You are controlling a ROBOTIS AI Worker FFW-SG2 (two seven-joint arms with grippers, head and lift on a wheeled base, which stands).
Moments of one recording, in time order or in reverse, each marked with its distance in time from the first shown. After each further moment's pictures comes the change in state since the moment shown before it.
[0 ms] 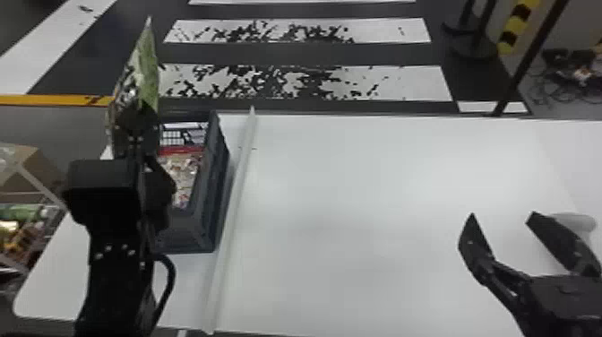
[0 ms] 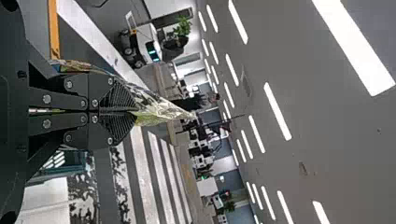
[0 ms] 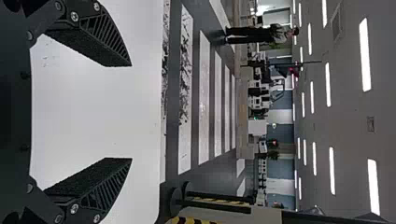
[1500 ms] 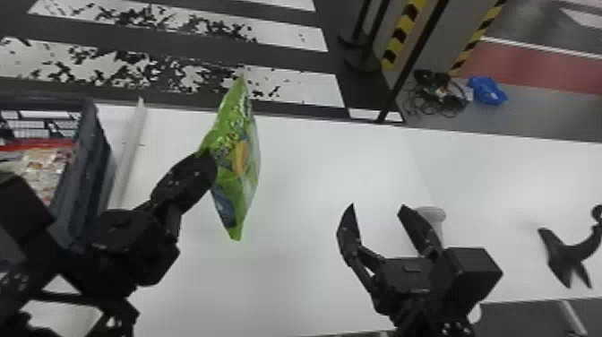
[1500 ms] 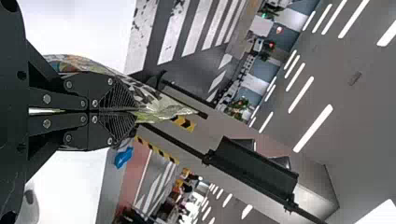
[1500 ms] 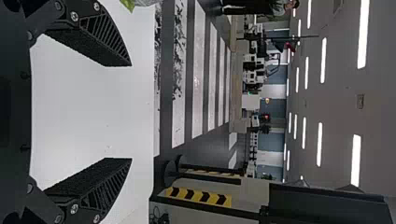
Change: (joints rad) left arm -0.010 -0.015 -0.055 0.061 0.800 0.175 -0.477; right arm -0.045 0.043 0.097 0.007 0.111 0.019 -0.154
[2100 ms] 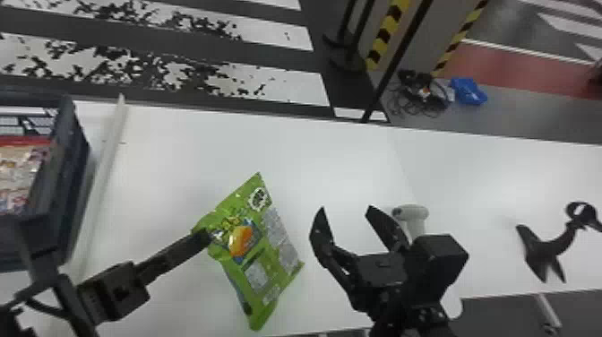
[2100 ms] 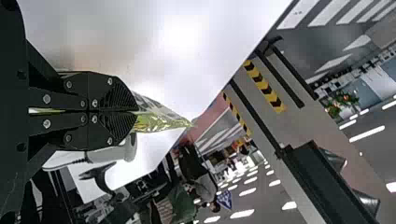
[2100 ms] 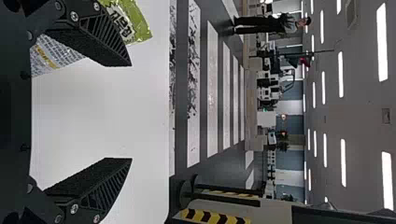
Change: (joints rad) left arm -0.182 -0.041 0.242 0.390 0.254 0.446 -0.277; right arm -0.024 0.012 -0.018 -0.007 -0.056 0.088 0.094
